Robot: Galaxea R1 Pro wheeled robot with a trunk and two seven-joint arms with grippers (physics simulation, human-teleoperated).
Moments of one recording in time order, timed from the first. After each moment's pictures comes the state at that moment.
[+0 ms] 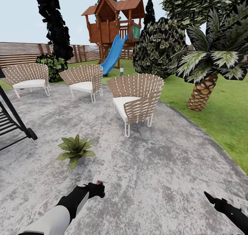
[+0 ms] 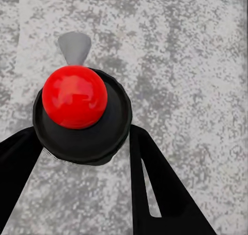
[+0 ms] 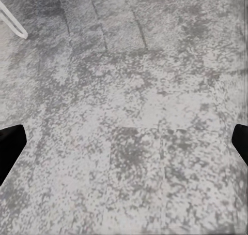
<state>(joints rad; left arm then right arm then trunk) -0.67 -0.06 -0.04 -0.33 -0.11 0.22 -0.25 -0.46 -0.14 -1.27 -0.79 0.58 0.05 0.91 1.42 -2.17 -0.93</state>
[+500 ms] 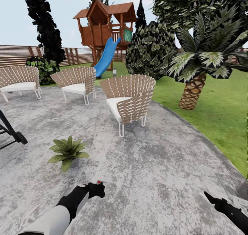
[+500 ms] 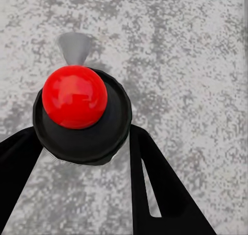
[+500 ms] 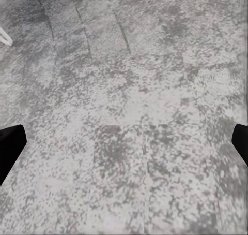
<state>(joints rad) -0.67 -0.06 -0.04 -0.33 -0.11 0.22 -0.25 -0.46 -0.14 -1.27 -0.79 0.58 0.05 0.91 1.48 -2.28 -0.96</state>
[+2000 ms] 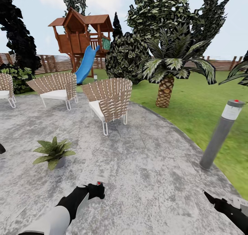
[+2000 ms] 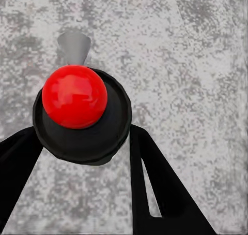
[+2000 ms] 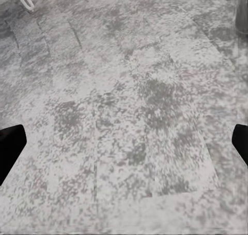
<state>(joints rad) -0.67 -0.06 -0.04 -0.31 -0.10 0.22 -0.25 -0.46 -0.14 -1.27 -0.79 0.58 0.05 0.91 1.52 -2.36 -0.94</state>
